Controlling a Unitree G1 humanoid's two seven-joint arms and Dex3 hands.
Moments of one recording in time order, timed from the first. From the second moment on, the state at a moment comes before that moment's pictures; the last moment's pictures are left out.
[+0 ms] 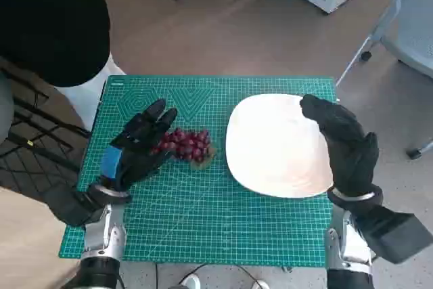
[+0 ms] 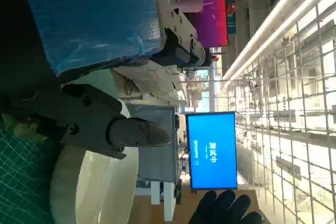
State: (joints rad) left arm -0.33 0.15 0.23 0.52 -0.39 -0.49 -0.62; right arm -0.40 -0.11 -0.14 0.37 0.31 -0.69 0.46
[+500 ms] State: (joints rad) left arm -0.33 0.15 0.23 0.51 -0.39 -0.48 -0.62; right arm -0.39 -0.11 -0.14 0.34 0.31 -0.67 0.45
